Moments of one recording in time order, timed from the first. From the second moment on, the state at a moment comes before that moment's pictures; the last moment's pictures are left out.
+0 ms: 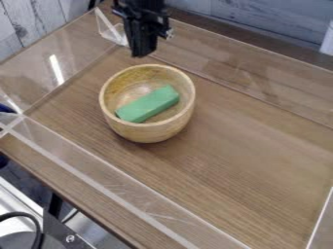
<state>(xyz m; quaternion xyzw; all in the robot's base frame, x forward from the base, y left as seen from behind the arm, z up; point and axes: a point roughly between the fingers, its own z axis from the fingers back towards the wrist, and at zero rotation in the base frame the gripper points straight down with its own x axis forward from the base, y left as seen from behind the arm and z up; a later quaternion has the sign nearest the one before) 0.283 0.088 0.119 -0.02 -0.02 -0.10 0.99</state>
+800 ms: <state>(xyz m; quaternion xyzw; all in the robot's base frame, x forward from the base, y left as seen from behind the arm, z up) 0.281 0.092 0.104 -0.03 -0.02 -0.11 0.99</state>
